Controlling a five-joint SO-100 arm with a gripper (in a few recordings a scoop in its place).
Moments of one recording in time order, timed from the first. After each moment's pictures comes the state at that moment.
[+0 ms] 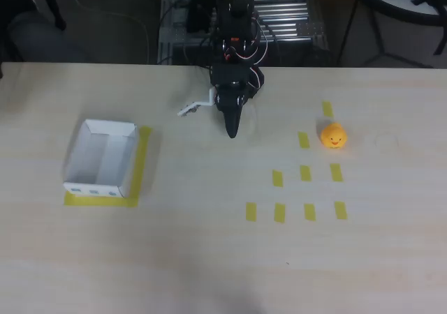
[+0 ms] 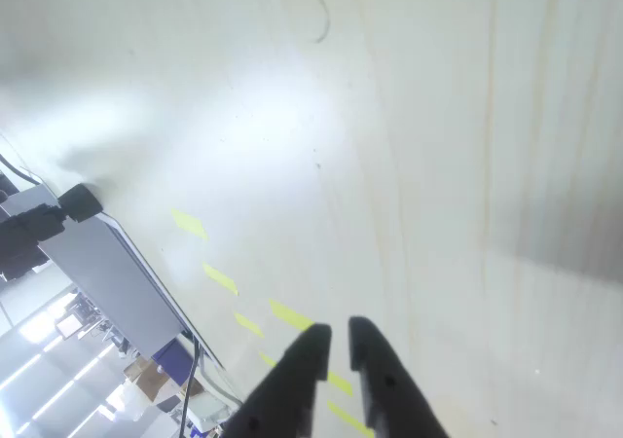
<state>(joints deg) -0.3 188.3 172.2 68.8 10.4</state>
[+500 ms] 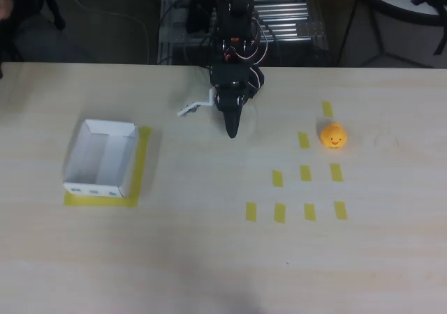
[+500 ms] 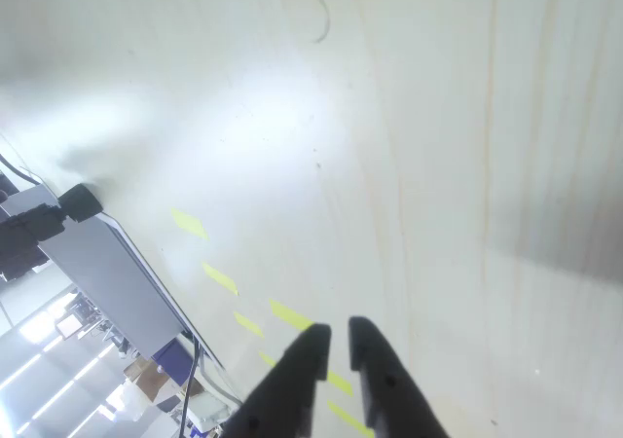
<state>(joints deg) -0.3 188.3 172.2 68.8 10.4</state>
